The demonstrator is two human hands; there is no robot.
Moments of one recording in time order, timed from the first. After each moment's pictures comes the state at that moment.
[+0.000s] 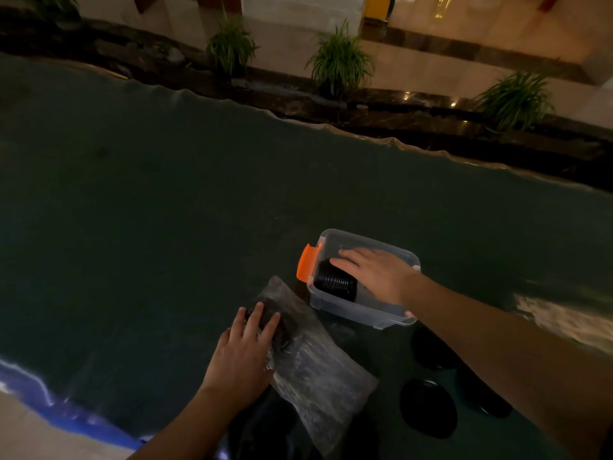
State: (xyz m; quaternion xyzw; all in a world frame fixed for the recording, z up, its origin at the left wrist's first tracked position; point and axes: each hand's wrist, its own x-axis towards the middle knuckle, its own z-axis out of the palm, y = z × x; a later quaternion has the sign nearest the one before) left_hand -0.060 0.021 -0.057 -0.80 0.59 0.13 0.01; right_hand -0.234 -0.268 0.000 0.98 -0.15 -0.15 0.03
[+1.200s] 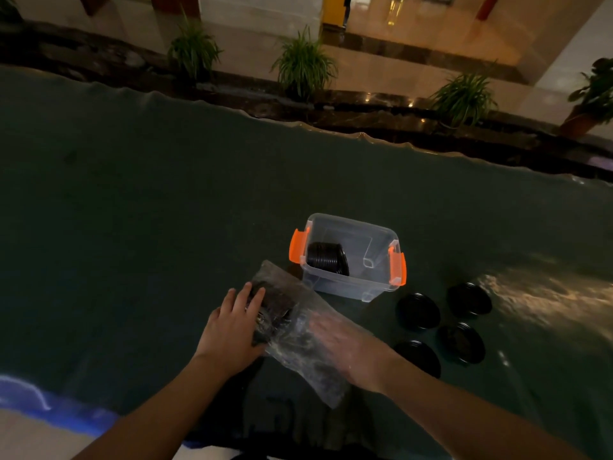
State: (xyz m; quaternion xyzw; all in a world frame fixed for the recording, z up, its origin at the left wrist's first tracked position) left_hand -0.028 0.026 -0.057 -0.78 0.61 0.14 0.01; right_hand -0.294 -0.084 -0.058 0.97 -0.19 -0.07 -0.12
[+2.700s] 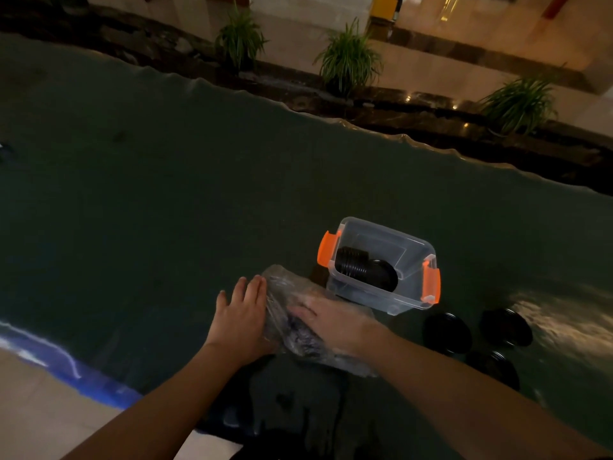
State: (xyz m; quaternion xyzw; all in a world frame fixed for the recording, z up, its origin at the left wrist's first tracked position) left_hand -0.012 0.027 -0.046 -0.81 0.57 0.11 0.08; right_hand -0.191 -0.117 -0.044 0.99 -0.09 -0.11 -0.08
